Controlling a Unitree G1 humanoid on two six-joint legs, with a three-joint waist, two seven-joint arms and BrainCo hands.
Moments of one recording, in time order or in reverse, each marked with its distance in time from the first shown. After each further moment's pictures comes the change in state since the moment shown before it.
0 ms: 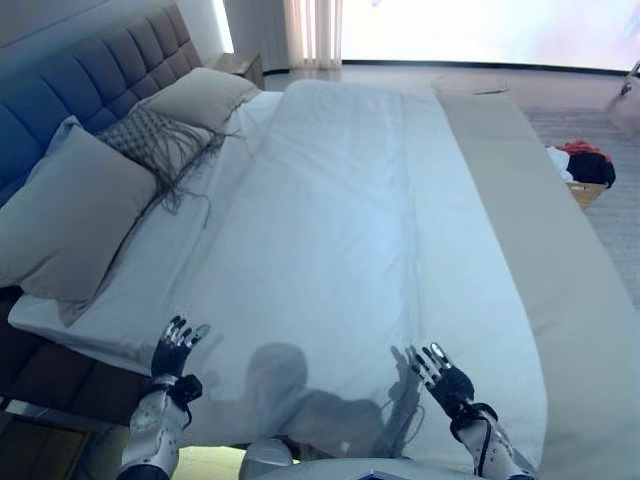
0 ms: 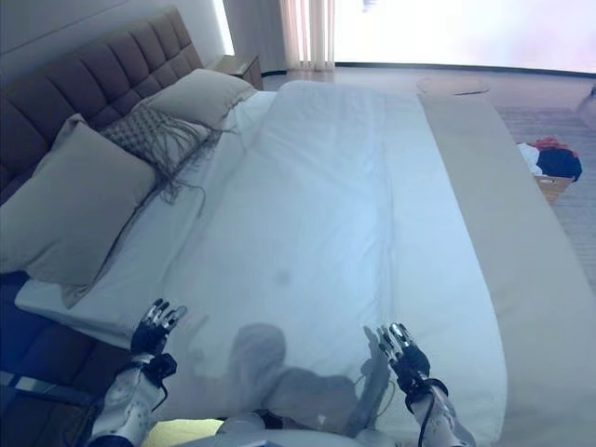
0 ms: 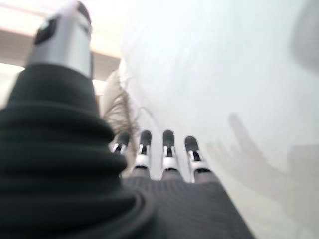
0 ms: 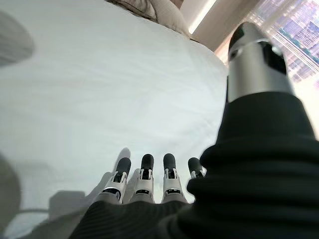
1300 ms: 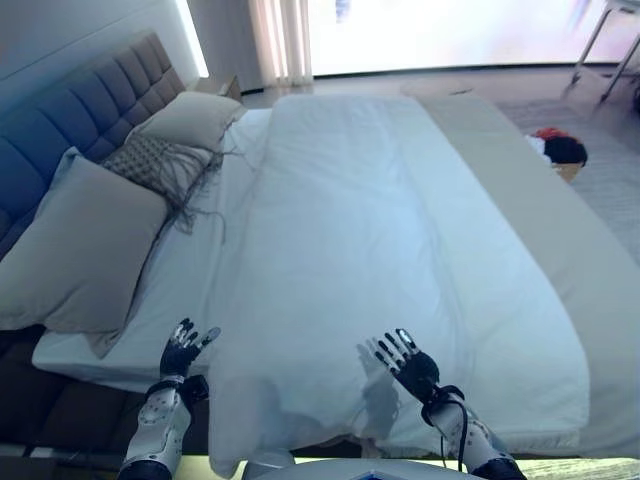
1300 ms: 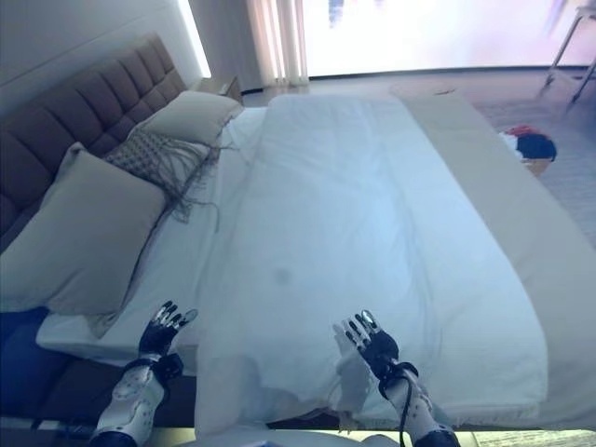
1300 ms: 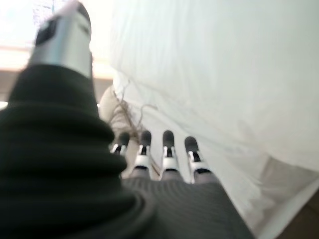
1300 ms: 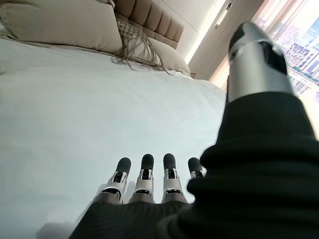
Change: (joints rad) left arm -0.085 0.042 -0.050 0.013 0.139 0.061 0.098; right arm -0.051 0.049 0.117 -0.067 0.019 0.119 0.000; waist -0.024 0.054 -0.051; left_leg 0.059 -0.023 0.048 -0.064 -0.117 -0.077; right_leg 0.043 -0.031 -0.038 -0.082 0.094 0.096
